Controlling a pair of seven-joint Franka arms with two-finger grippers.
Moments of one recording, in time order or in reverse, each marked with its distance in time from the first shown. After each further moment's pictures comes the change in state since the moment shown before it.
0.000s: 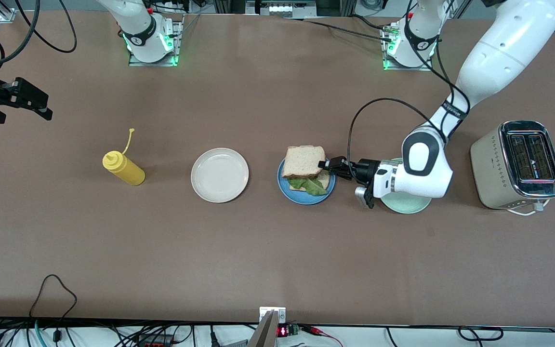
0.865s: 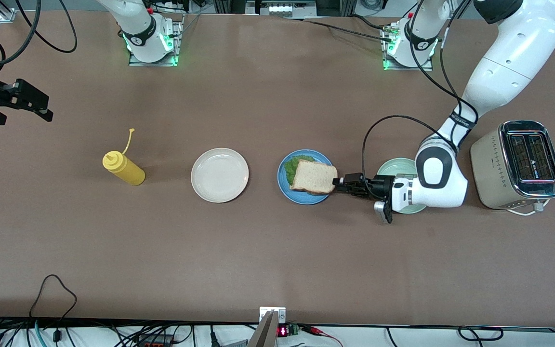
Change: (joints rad) left arm 0.011 0.036 0.080 0.082 0.000 0.018 0.091; right arm 0.000 0.001 0.000 -0.002 0.000 0.010 -0.001
